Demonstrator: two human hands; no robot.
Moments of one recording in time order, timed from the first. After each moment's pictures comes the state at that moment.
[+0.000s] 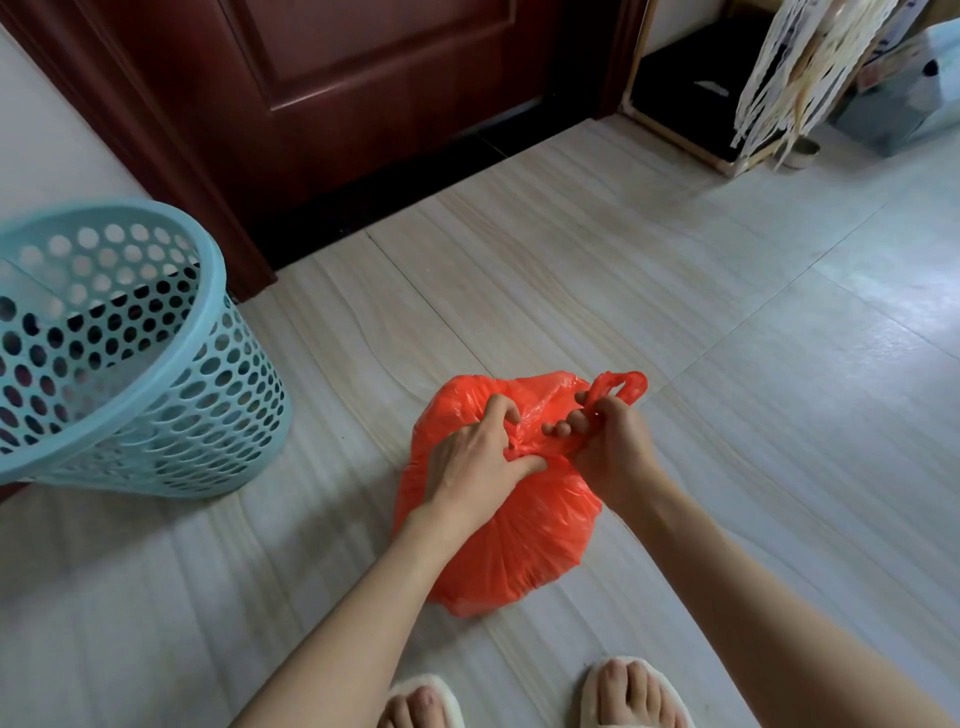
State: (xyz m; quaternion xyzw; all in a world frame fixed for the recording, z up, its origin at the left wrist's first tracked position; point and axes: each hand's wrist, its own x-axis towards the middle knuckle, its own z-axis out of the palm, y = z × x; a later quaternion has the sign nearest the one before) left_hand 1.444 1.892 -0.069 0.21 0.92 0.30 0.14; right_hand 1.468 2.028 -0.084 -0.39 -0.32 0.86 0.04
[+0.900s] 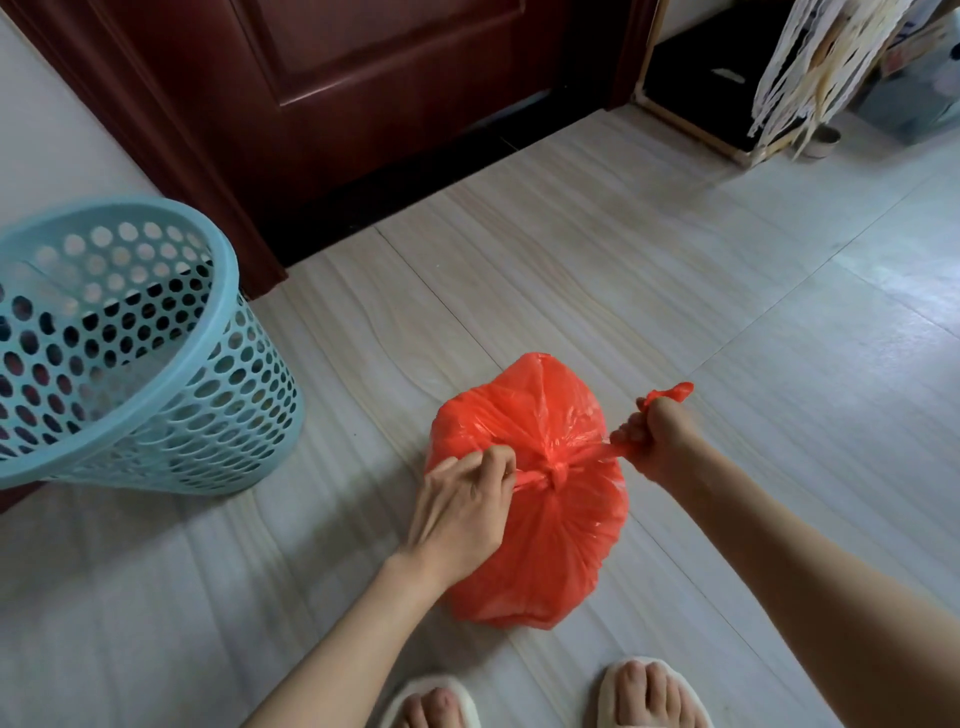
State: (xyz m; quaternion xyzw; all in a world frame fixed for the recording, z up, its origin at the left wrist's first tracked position) left_hand 1.461 1.850 -0.104 0.38 0.89 0.23 -0.06; right_hand 1.458 2.066 -0.103 -0.54 -0.38 0.75 0.05
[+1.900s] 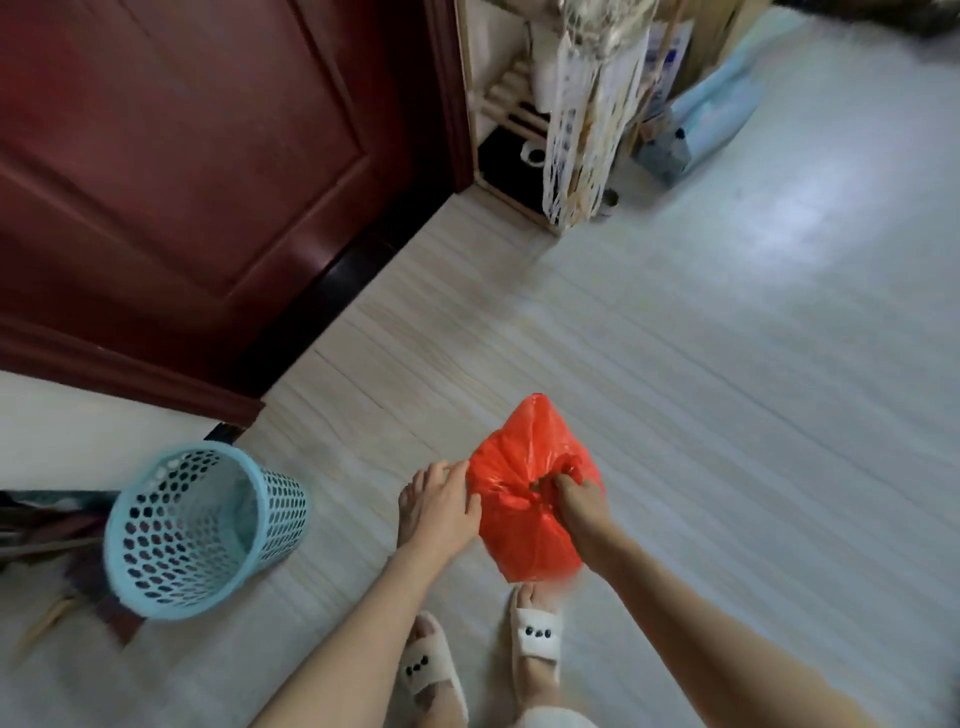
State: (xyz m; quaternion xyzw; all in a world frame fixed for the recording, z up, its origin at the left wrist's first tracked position) left_hand 1.452 2.016 0.283 0.23 0.92 0.06 0.31; right_hand 1.537 2.151 0.264 -0.55 -0.49 0.67 -0.08
